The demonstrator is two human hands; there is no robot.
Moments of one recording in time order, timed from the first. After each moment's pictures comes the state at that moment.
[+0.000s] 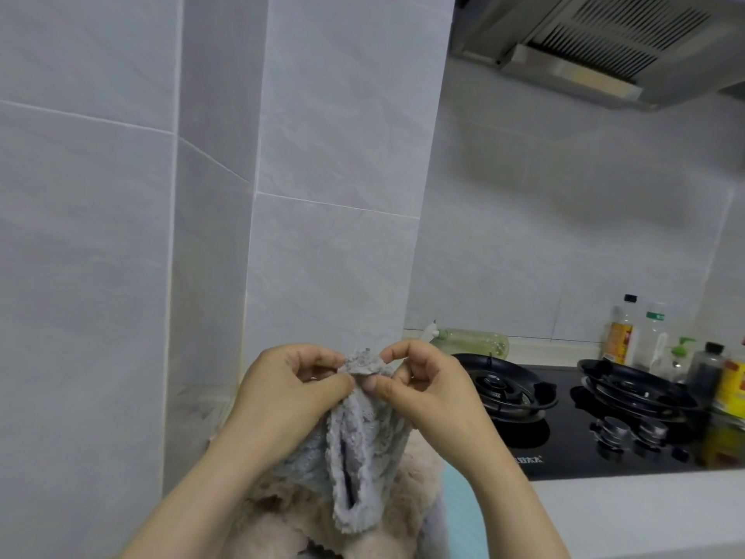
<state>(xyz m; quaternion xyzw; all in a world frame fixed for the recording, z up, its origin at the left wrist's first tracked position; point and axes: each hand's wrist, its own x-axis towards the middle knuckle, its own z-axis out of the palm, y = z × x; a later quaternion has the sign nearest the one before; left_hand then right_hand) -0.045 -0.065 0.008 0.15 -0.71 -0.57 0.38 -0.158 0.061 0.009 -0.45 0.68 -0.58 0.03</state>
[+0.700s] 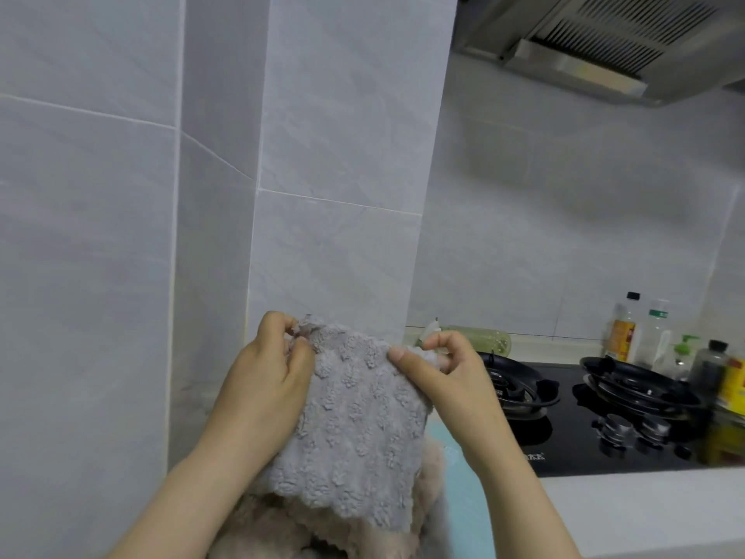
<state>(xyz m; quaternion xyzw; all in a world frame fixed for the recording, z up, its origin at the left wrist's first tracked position) -0.043 -0.084 0.003 0.17 -0.79 -0.31 0.50 -0.171 0.062 0.007 -0.34 0.68 -0.64 0.02</state>
